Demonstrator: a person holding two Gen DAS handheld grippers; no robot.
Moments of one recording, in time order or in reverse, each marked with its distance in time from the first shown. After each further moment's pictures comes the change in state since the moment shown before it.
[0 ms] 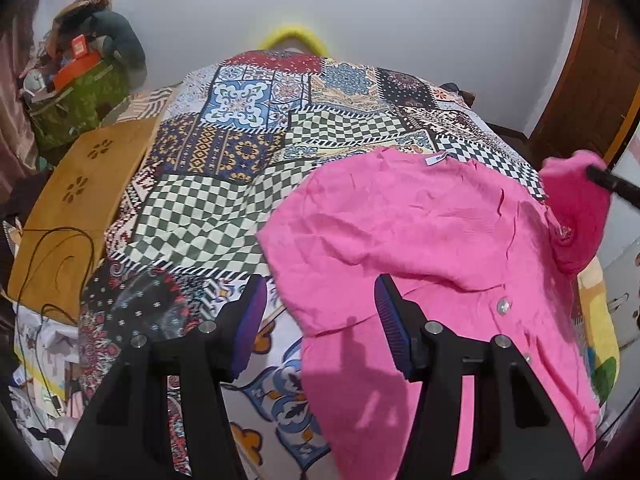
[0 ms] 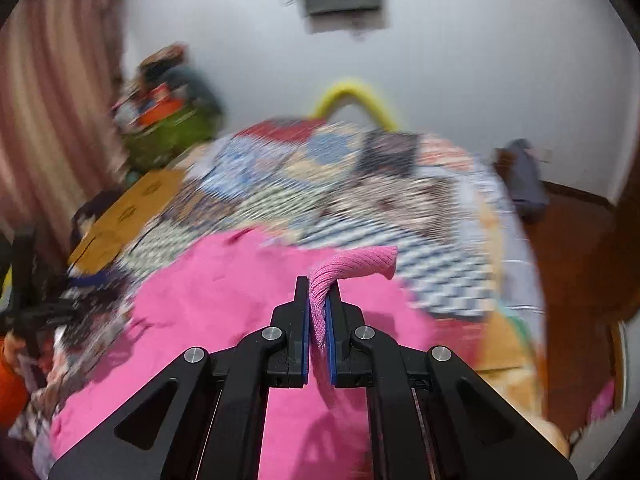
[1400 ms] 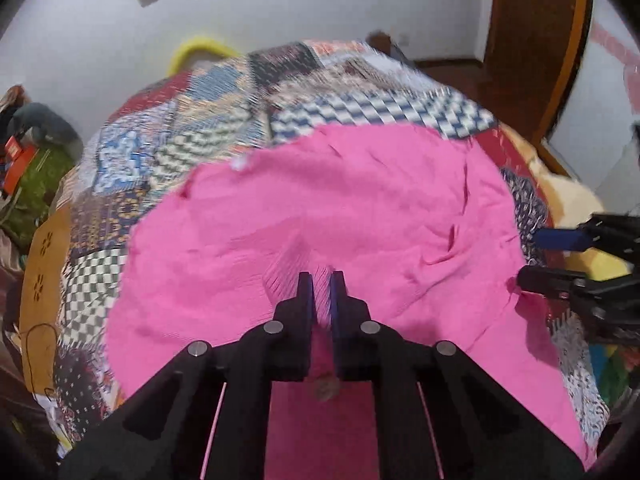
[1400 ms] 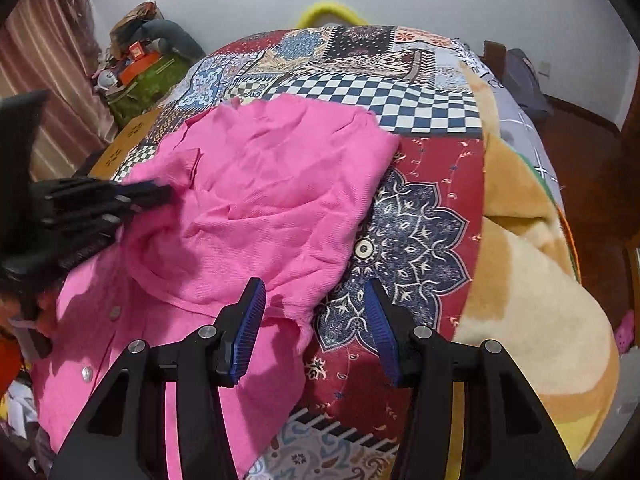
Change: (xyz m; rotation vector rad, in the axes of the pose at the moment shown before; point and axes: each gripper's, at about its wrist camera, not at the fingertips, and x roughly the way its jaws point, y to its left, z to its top) left arm 0.057 -0.185 0.019 0.310 0.052 -0.008; right arm 0.025 -0.059 -0.104 0.158 0.221 0.006
